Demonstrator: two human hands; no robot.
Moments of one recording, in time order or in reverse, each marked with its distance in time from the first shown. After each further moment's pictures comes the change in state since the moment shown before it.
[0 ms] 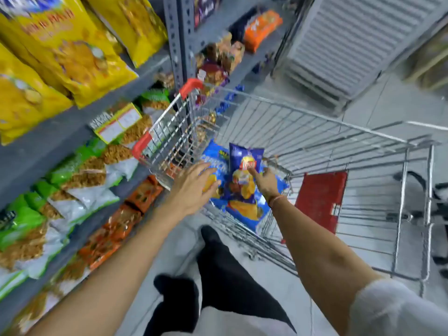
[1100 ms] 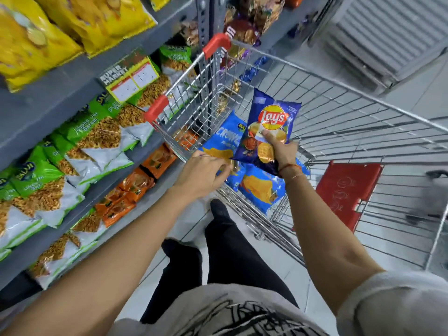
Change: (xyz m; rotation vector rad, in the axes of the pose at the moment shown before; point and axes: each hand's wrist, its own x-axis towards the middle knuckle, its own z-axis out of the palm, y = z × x) left_hand -0.008 -0.006 0.023 0.110 -0.093 -0.080; right_hand 0.017 -0.032 0.012 0.436 -0.060 0.179
